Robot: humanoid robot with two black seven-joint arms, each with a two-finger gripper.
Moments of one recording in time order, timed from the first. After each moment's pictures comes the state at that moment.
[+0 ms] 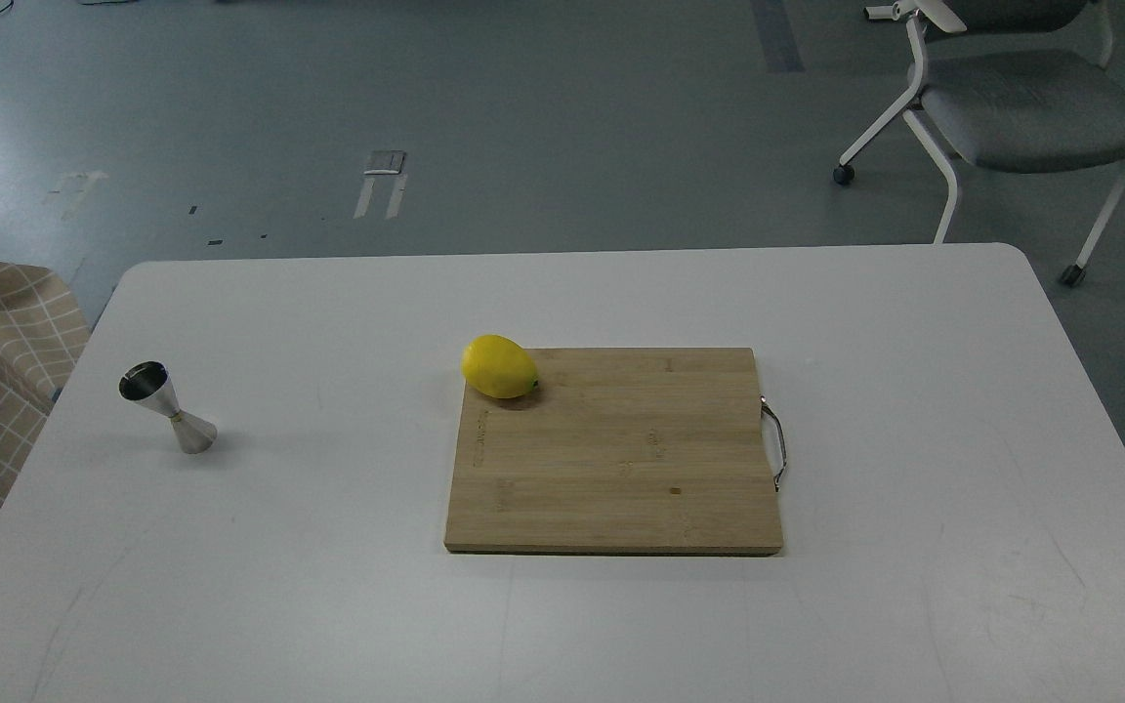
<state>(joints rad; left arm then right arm) 0.20 -0.04 -0.12 -0.08 -0.04 0.05 -0.03 -0.04 0.00 0.05 0.16 0.07 -0.06 -0.13</state>
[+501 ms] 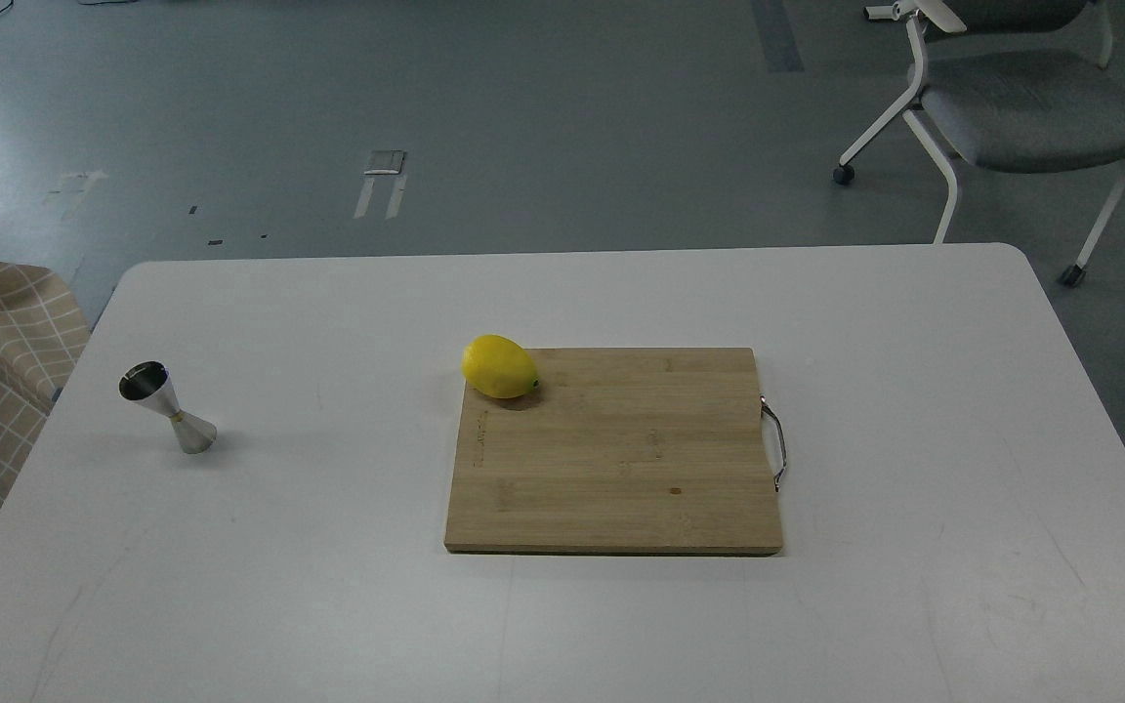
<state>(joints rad) 0.20 -0.04 -0.12 -0.08 -0.04 0.05 -0.03 -0.04 0.00 0.05 0.16 0.07 -0.06 -0.13</state>
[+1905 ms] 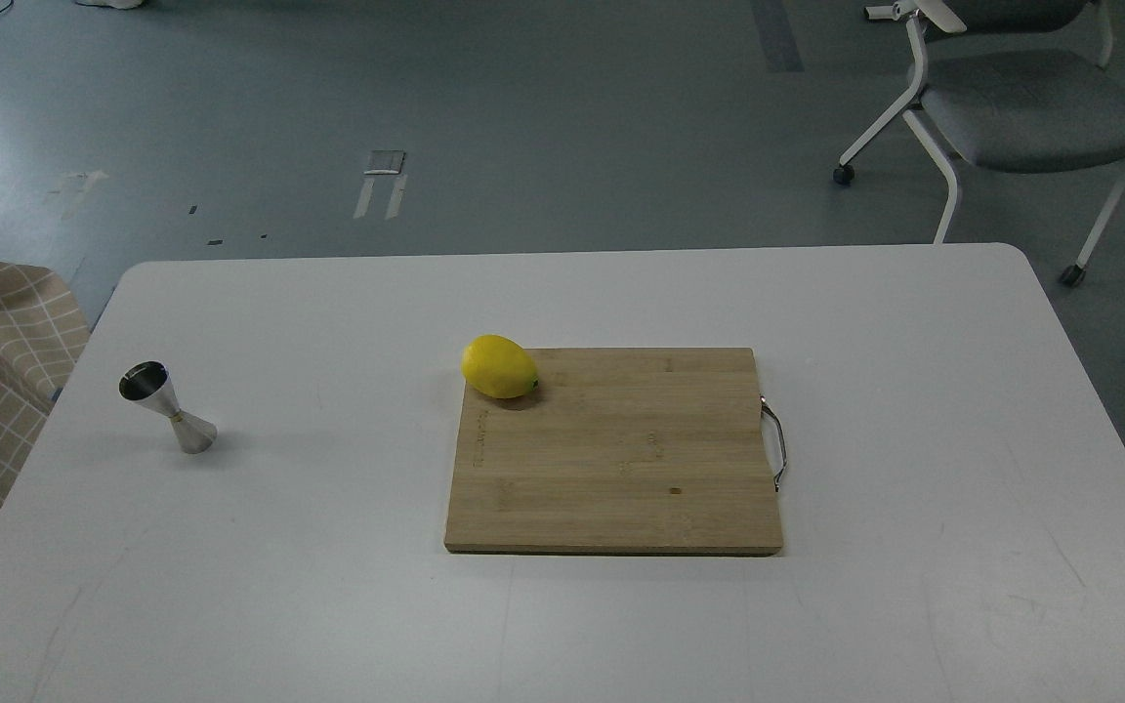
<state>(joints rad) 0.20 -0.04 -0.12 -0.08 -0.04 0.05 -0.03 -0.04 0.00 0.05 0.16 0.07 -0.06 -0.13</state>
